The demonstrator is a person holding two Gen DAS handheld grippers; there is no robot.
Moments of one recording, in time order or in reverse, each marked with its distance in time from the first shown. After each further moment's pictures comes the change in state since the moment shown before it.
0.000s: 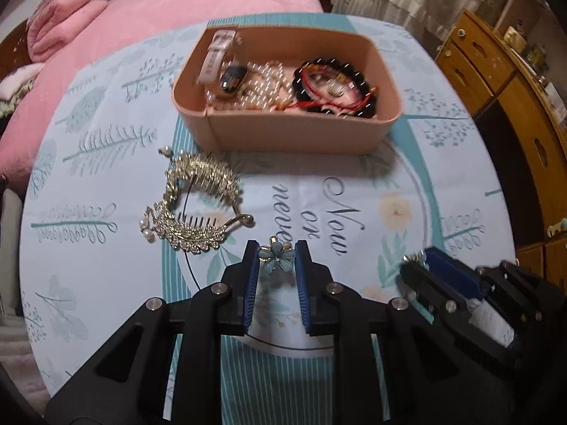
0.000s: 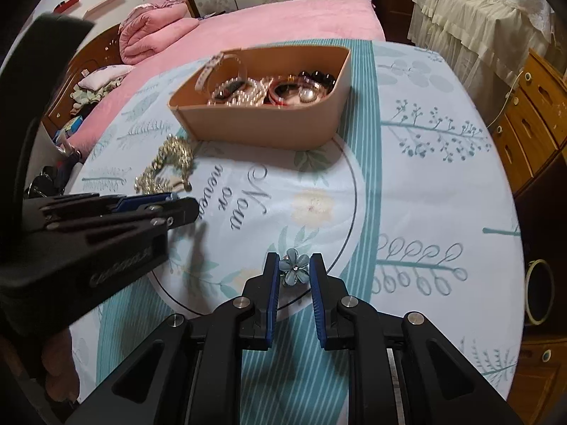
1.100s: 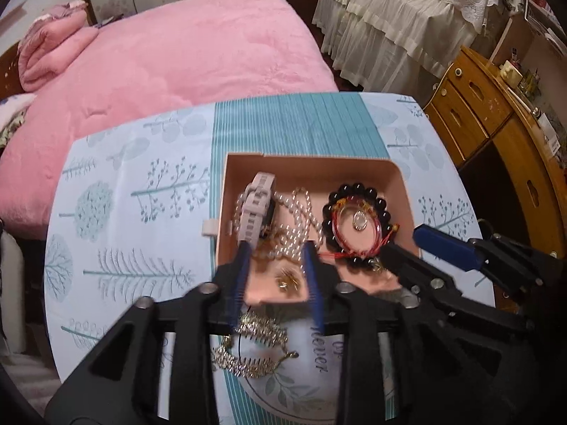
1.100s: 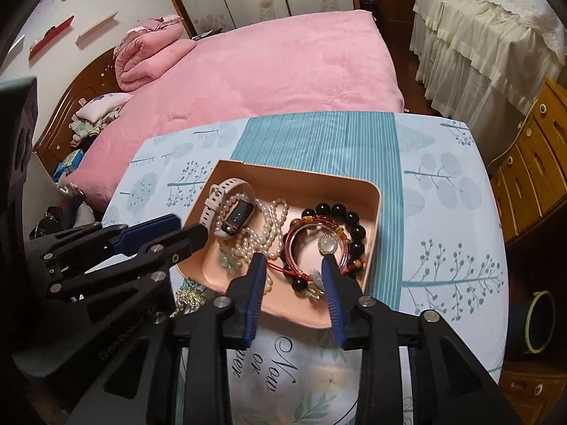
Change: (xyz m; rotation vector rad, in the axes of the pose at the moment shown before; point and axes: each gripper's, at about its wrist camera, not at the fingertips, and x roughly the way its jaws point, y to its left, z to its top) left arm -0.013 0.056 0.123 0.017 -0.091 -0.037; right arm 0.014 0.012 0.155 0.027 -0.025 0.017
